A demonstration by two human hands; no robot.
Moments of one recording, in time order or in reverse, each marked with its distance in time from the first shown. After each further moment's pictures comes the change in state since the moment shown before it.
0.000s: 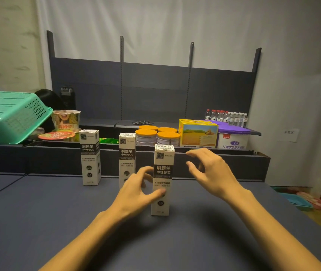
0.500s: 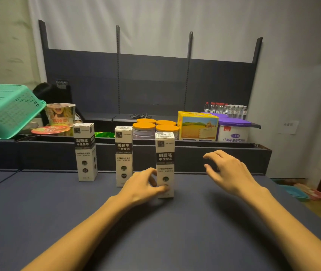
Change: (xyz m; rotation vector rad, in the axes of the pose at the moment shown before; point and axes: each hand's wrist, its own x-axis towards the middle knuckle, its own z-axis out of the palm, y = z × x) left_hand 0.037 -0.028 0.023 0.149 -0.233 -0.136; right_hand -0.016 0.043 -0.006 -0.247 -0.198 0.161
